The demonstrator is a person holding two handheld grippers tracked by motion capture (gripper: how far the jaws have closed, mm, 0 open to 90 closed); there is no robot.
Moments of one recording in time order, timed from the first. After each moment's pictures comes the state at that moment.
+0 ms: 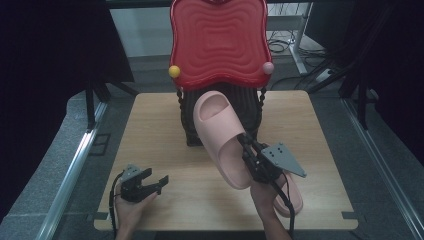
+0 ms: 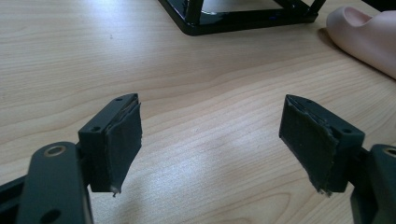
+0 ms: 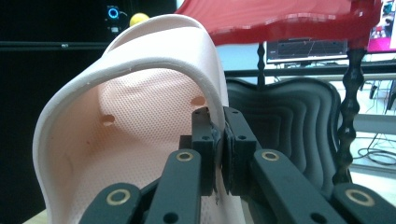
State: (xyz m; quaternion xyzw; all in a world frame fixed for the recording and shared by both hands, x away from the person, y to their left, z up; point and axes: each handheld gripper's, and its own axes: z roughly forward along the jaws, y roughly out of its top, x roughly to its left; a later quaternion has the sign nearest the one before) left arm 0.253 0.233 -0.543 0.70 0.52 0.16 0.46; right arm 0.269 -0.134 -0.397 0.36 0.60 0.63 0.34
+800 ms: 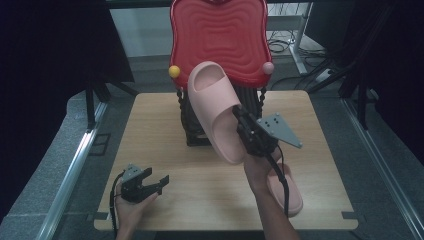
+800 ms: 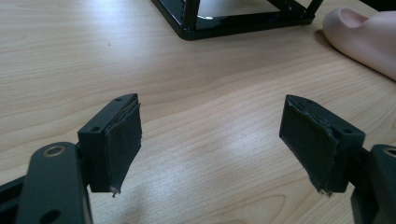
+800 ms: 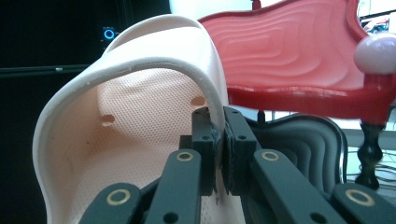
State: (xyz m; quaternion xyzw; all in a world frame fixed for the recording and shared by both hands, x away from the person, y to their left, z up) left arm 0.251 0.229 -0.539 0.70 0.51 0.17 0.46; right arm 0.306 -0.113 -0.348 0.36 0.58 0.64 0.35
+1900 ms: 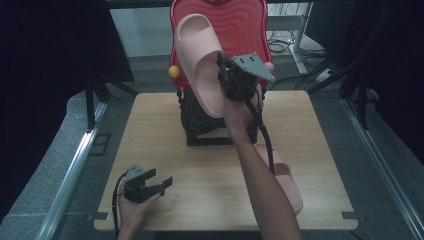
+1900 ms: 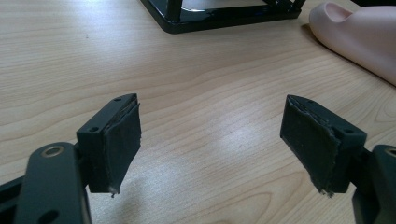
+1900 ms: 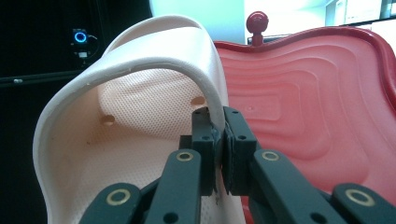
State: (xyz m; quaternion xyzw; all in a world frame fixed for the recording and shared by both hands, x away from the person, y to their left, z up) left arm 0.253 0.225 -0.541 0.71 0.50 0.15 0.47; right arm 0.389 -0.058 -0.272 0.38 0.58 0.62 0.37
